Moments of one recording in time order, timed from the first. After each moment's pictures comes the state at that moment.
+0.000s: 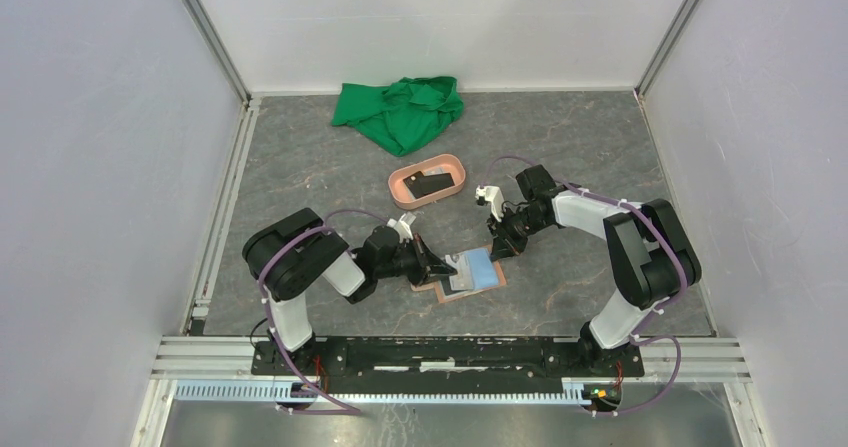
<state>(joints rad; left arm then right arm) -0.76 1.83 0.37 1.03 0.42 -1.29 0.35 1.68 0.87 -0.49 -0.73 -0.57</state>
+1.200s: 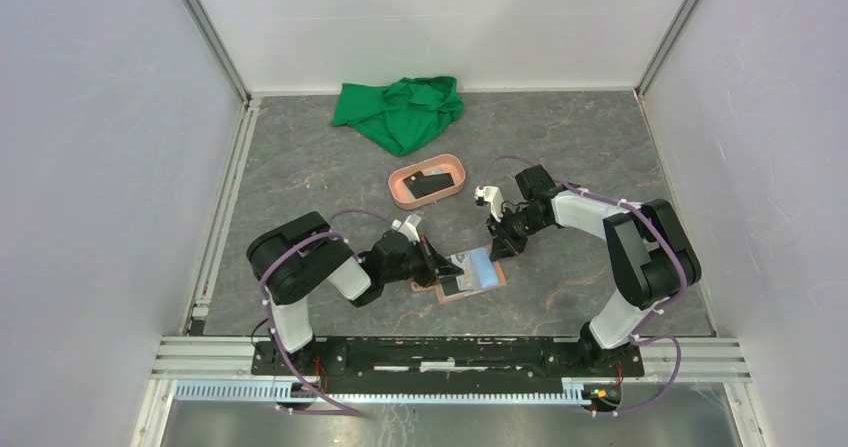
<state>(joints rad) -0.84 1.84 0.39 1.01 0.29 -1.29 0.36 1.68 0.87 -0.49 -0.72 -0.58</state>
